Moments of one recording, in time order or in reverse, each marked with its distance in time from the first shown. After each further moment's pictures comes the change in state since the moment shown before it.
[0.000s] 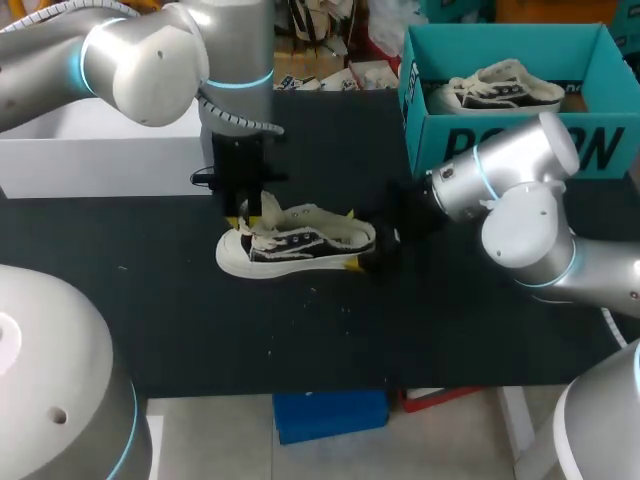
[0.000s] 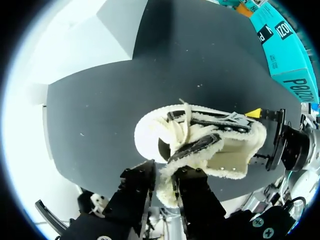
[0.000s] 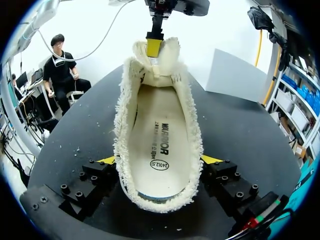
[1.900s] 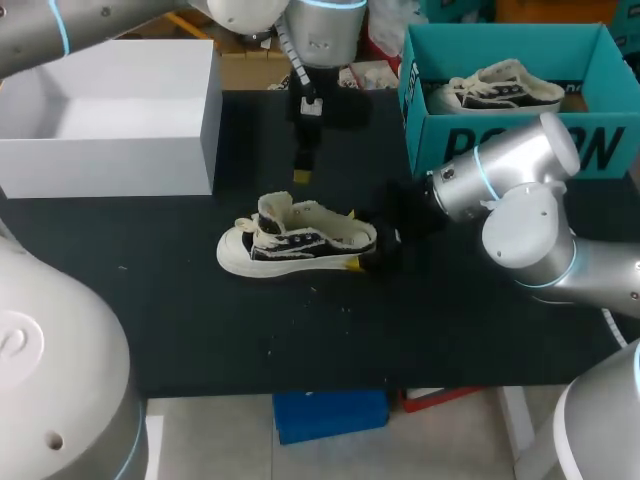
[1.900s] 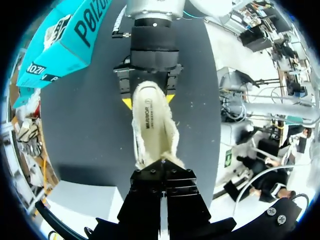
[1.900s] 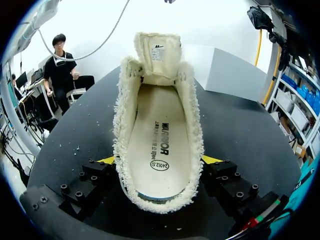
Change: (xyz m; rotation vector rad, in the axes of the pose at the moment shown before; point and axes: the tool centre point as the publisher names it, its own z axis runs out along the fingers) left arm 0.082 -0.012 -0.086 -0.112 0.001 1.722; right arm 0.000 -0.001 0.000 -0.001 -0.001 0.001
